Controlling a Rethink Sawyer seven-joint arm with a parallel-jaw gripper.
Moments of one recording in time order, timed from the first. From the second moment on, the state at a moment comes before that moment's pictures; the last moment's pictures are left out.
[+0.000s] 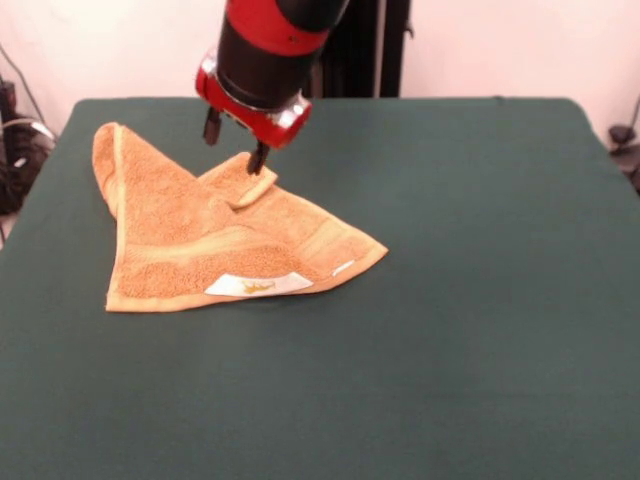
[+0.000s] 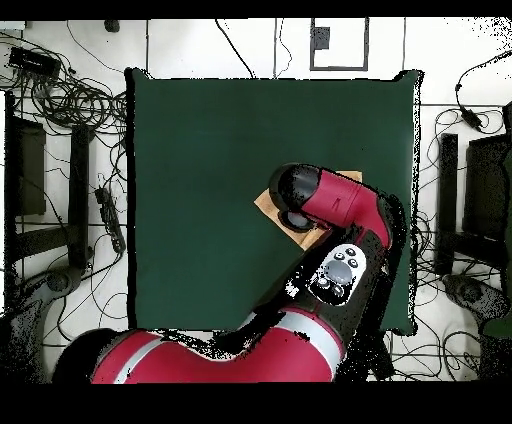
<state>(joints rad) 0.06 -0.27 -0.60 1.34 0.27 0.84 1.84</state>
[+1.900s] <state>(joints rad) -0.04 -0.20 -0.52 1.53 0.38 0.47 1.84</state>
